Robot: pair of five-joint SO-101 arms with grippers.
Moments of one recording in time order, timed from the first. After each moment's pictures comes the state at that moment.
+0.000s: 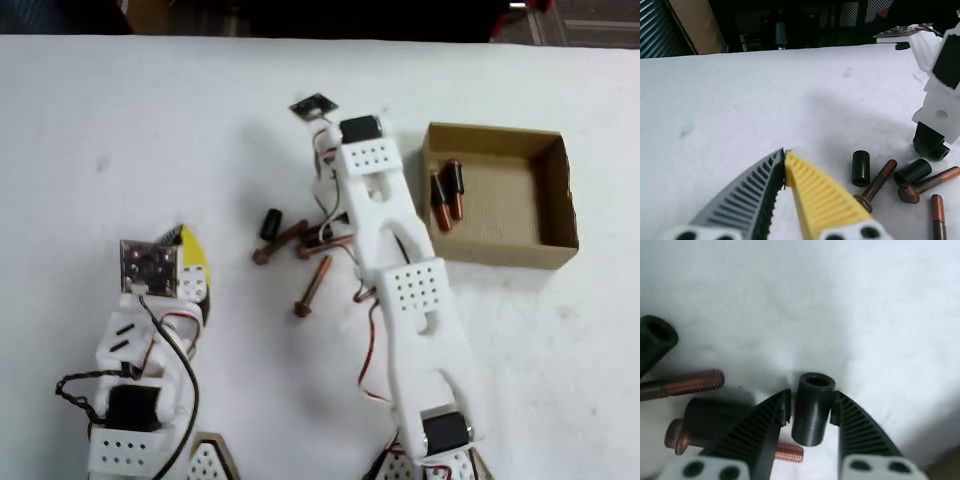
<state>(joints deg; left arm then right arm) -2.2 -103.6 96.4 35.1 -0.7 -16.9 66.7 -68.0 96.4 21.1</state>
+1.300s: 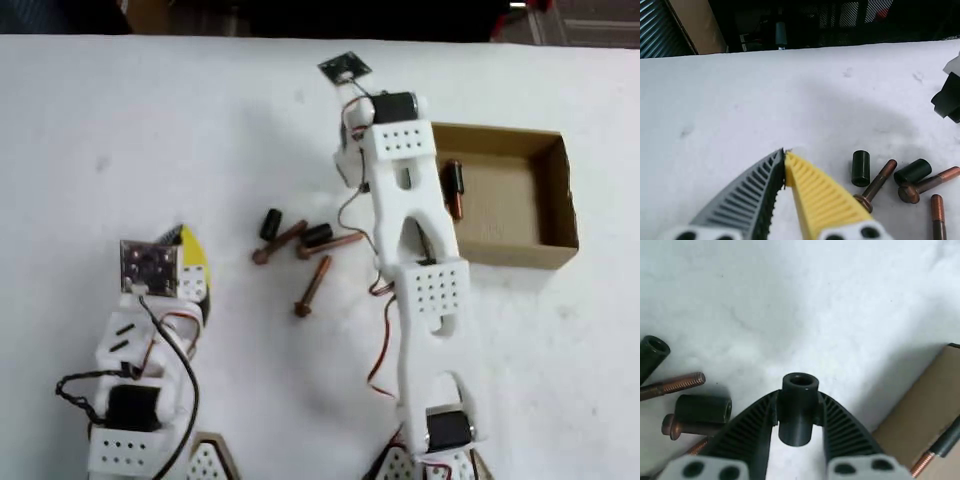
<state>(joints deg) -2.2 -103.6 96.4 35.1 -0.7 -13.0 55.9 -69.4 97.1 20.0</state>
